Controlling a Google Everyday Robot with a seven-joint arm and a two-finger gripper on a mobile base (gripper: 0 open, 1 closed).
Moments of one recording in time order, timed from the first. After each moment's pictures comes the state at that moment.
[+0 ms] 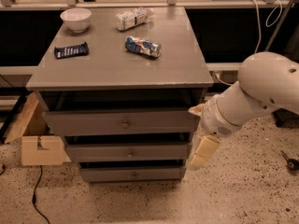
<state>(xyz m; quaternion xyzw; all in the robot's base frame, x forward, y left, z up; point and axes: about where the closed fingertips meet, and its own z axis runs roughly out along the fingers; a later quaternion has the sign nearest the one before) 0.461 -0.120 0.761 -0.64 0.73 0.12 0.20</state>
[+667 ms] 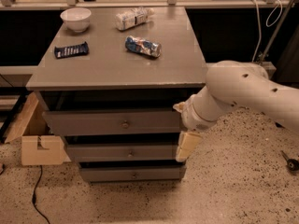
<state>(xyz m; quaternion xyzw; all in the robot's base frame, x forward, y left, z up) 0.508 -0.093 0.720 -0.69 0.69 0.07 0.20</state>
